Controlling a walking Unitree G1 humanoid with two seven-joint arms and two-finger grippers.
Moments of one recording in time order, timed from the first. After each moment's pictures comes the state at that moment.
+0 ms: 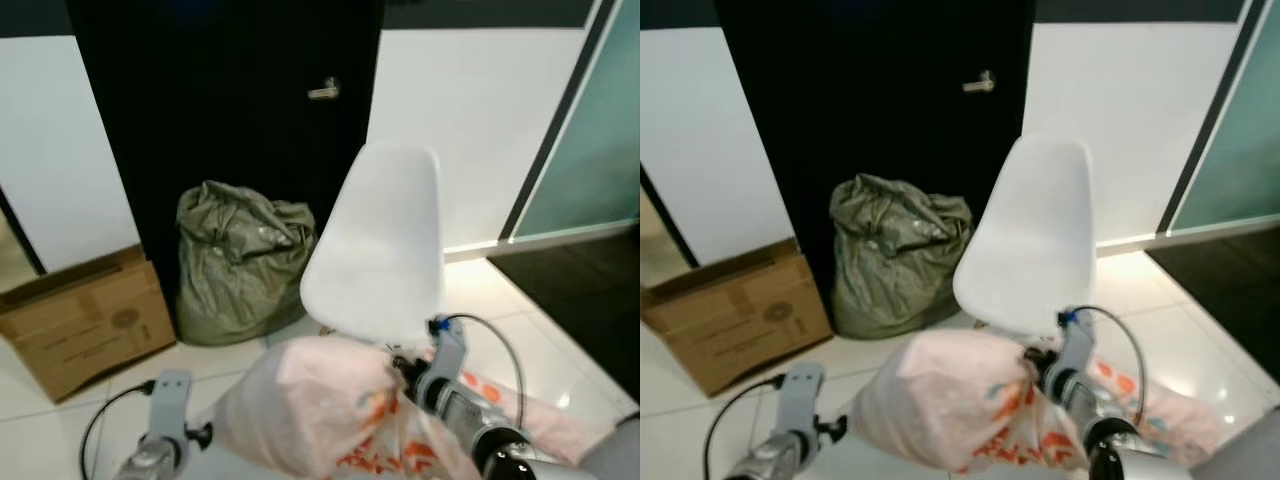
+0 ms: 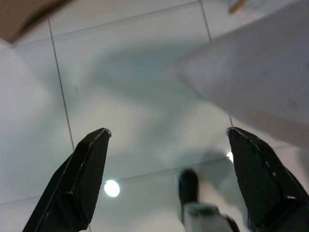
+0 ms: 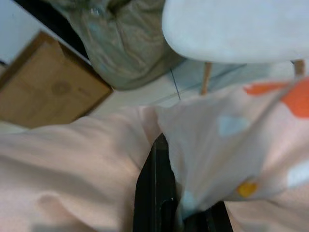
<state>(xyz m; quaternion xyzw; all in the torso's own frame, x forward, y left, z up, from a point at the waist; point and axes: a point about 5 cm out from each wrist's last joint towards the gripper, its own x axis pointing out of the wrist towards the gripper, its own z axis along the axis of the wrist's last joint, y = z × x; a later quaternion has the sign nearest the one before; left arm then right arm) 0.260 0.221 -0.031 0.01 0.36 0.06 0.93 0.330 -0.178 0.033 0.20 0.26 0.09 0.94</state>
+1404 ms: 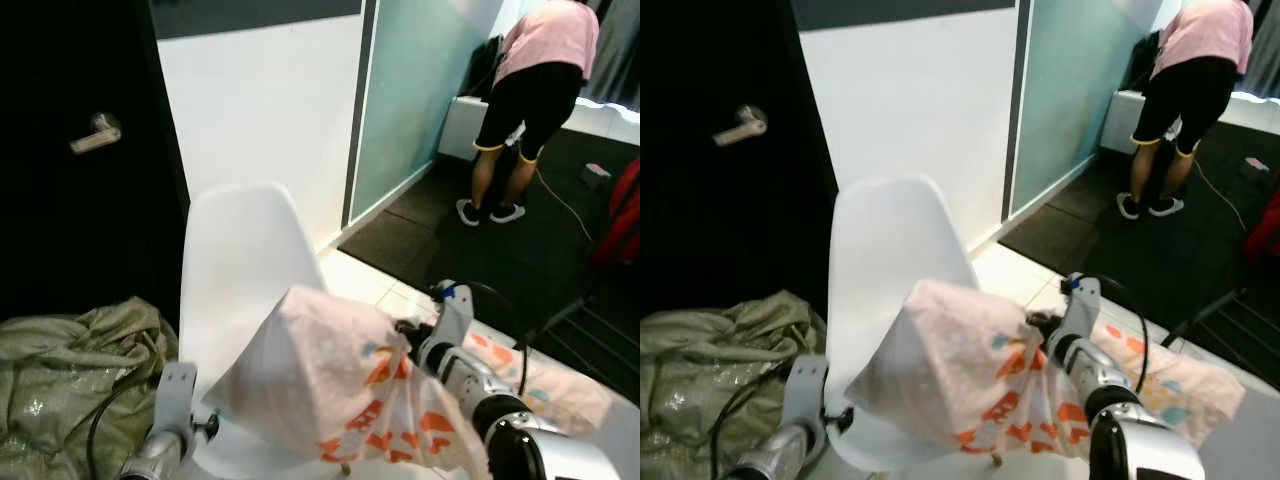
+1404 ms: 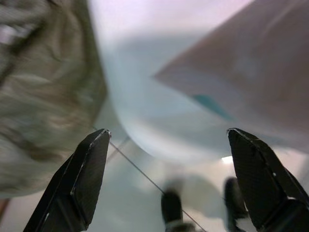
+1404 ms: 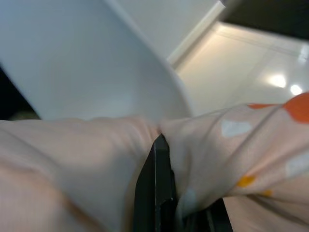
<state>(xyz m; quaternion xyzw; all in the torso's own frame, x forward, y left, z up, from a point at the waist) 0.273 0.205 -0.024 0.00 0.34 0.04 0.94 0.355 -0.195 0.072 0.18 0.18 0.08 0.96</state>
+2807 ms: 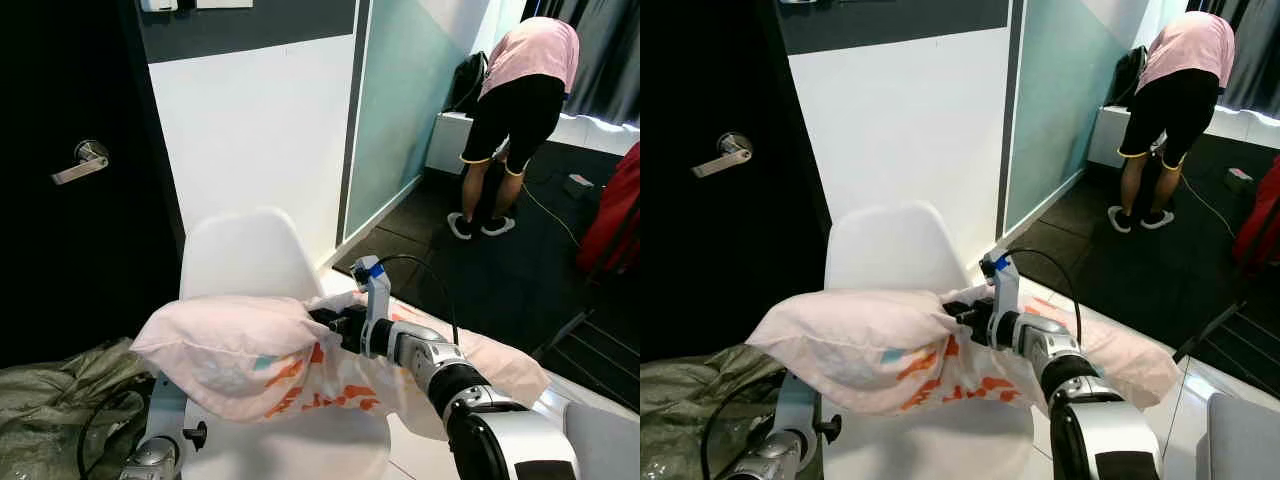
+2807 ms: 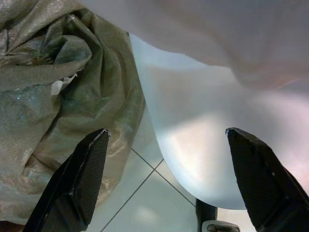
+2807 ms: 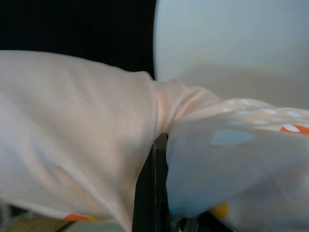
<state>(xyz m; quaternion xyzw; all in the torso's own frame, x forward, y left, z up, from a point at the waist) 0.264 0.214 -0.029 0.06 0.35 0.09 0.93 0.364 -0.104 0.101 0.13 0.19 0.38 0.90</state>
